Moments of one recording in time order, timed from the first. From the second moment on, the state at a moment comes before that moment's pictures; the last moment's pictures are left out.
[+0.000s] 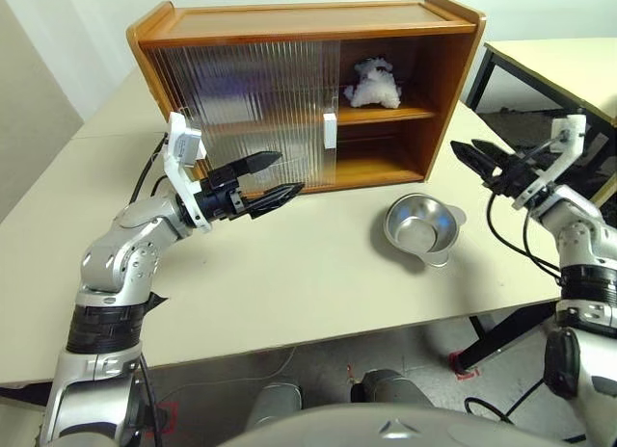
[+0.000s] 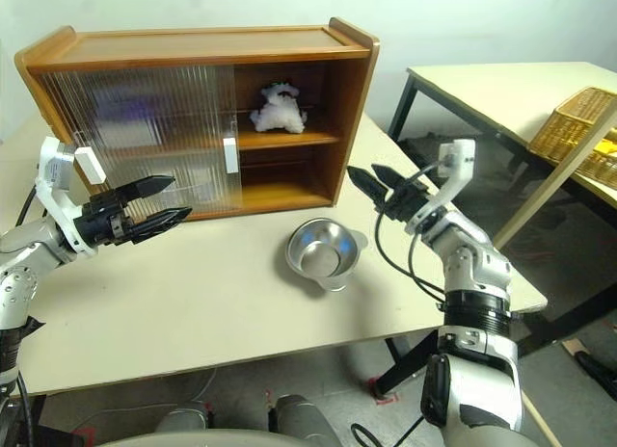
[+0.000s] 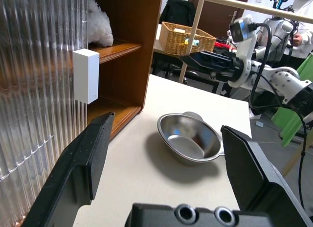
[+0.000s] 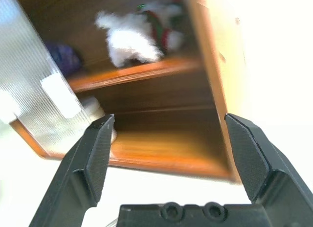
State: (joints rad) left arm -0.33 0.59 0.15 -0.15 -0.67 0.52 -0.94; right arm -0.53 -0.49 -0.42 0.43 0.62 0.54 0.83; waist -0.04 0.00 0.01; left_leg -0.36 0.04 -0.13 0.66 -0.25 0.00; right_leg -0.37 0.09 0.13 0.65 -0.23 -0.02
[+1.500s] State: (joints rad) left arm -0.31 0.61 0.15 -0.16 -0.67 0.52 -0.94; right arm -0.35 -0.52 -0.62 0.64 0.86 1.21 0.79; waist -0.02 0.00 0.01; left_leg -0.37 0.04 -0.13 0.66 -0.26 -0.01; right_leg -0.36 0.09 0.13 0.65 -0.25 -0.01
